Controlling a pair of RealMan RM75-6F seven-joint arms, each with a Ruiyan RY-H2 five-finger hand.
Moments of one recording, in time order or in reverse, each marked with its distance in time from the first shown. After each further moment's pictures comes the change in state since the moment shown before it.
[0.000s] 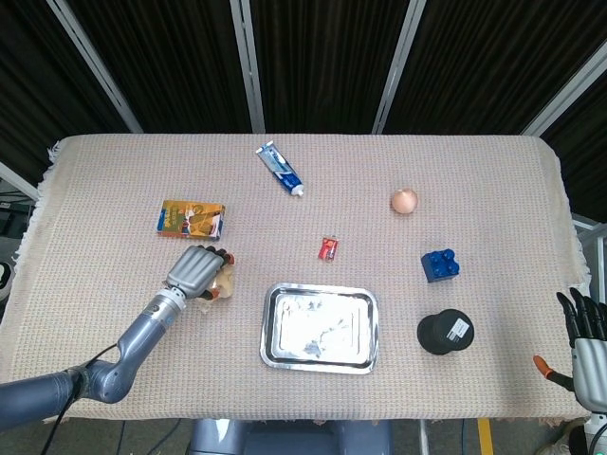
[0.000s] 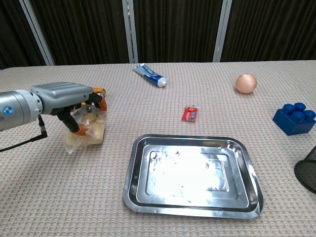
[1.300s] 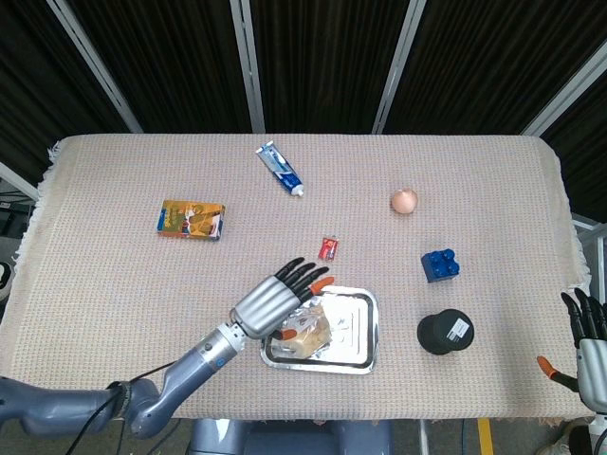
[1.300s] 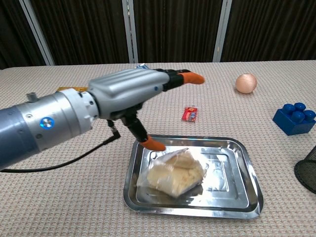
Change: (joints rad) left arm -0.047 -0.119 0.036 -0.194 0.321 0.177 -0.069; right arm -0.006 0.004 0.003 0.021 0.002 0.001 0.034
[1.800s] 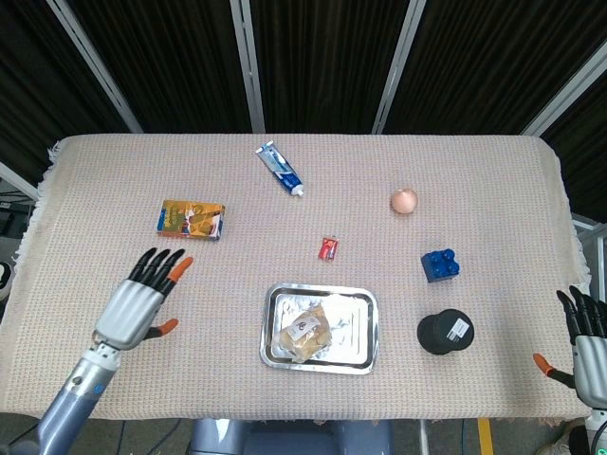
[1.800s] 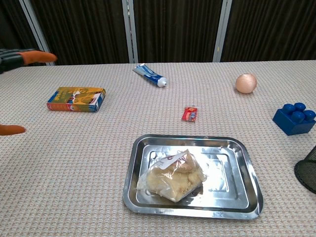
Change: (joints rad) left arm 0.363 0.384 0.230 -0.155 0.126 0.421 -0.022; right arm 0.017 -0.018 0.005 0.032 -0.008 -0.022 0.027
